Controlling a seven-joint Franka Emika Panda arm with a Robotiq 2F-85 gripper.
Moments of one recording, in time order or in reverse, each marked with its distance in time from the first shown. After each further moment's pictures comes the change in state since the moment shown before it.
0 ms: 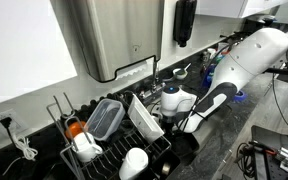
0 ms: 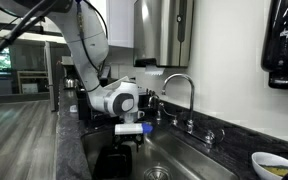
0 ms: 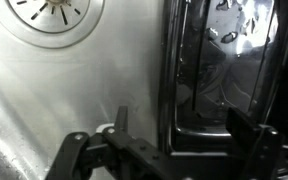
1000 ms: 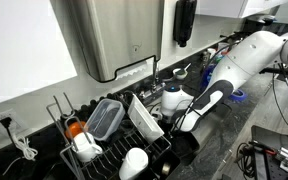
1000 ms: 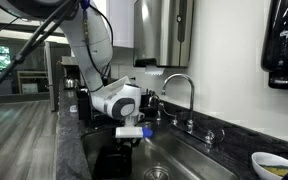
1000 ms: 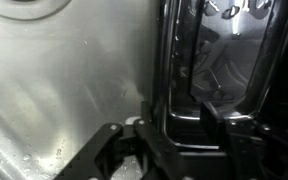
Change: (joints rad) arm -0.092 0.042 0.101 0.015 0.074 0.031 -0.118
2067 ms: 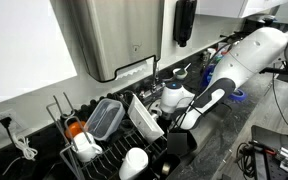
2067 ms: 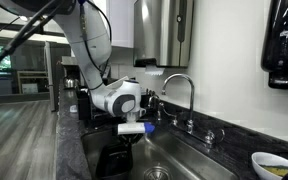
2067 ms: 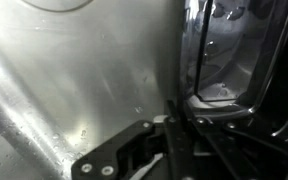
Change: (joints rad) arm 0.022 -0.034 -0.029 -0.009 -0.005 0.047 0.012
